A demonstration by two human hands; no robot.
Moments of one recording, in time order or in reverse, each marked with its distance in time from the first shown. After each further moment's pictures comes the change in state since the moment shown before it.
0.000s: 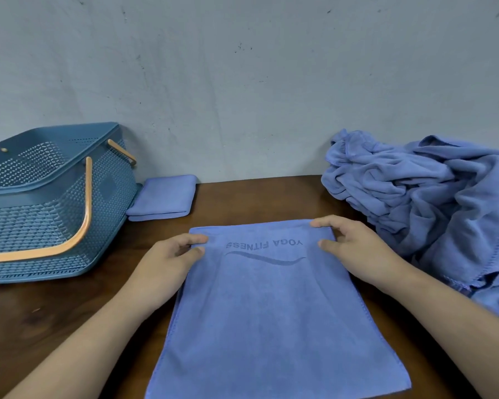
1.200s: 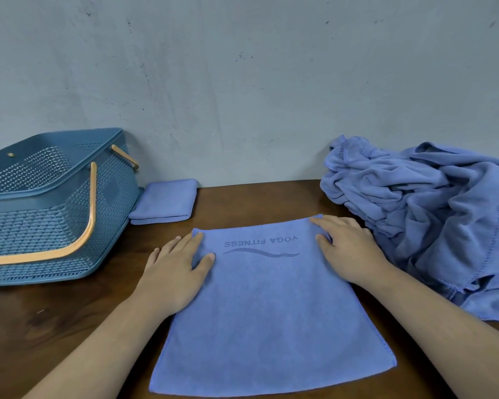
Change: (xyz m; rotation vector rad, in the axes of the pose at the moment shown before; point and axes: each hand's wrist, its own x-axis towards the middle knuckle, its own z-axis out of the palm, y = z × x) left_hand 0.012 -0.012 0.012 0.769 -0.040 0.025; right_hand 0.013 0.002 0.008 -0.573 0.078 -0.053
